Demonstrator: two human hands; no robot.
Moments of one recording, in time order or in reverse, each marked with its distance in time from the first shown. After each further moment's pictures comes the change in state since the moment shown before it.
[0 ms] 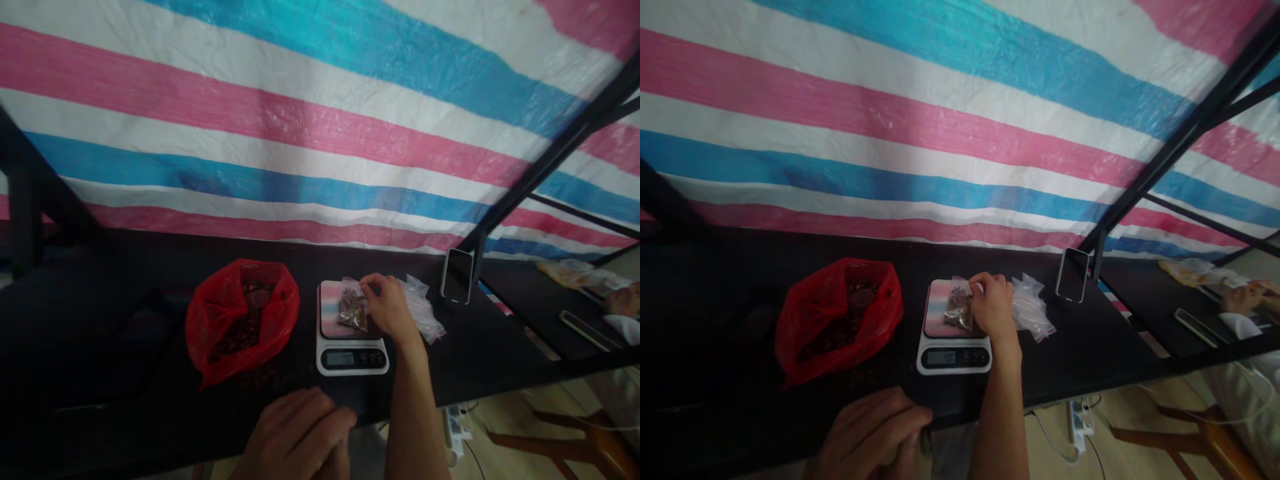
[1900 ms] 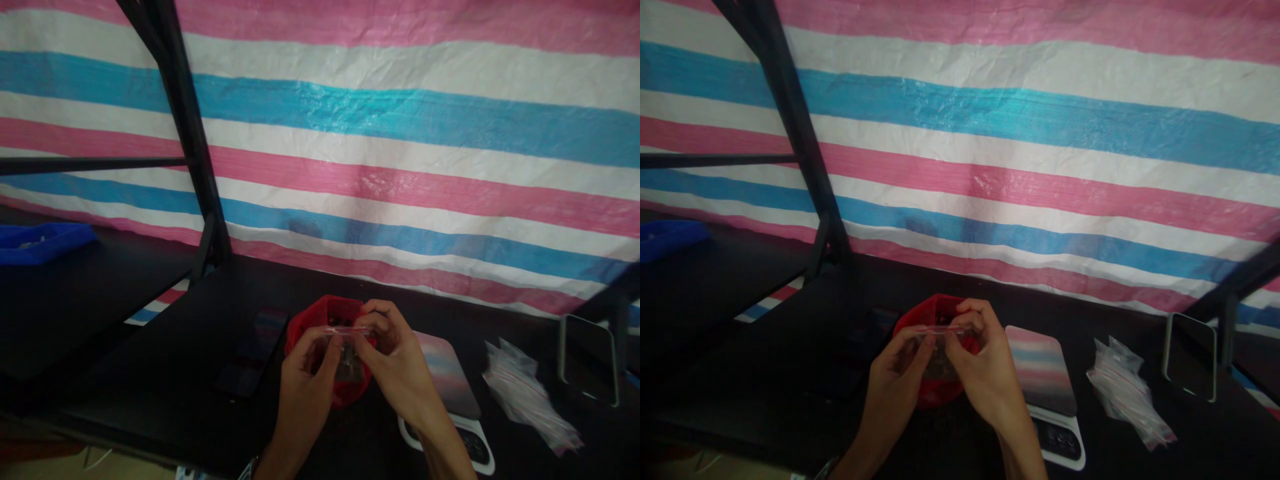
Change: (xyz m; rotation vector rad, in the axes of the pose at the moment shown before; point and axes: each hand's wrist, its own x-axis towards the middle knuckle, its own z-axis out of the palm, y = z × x) left_hand 0.032 -0.083 -0.047 -0.590 0.563 -0.859; right_hand -0.046 -0.123 0.084 0.874 -0.408 -0.122
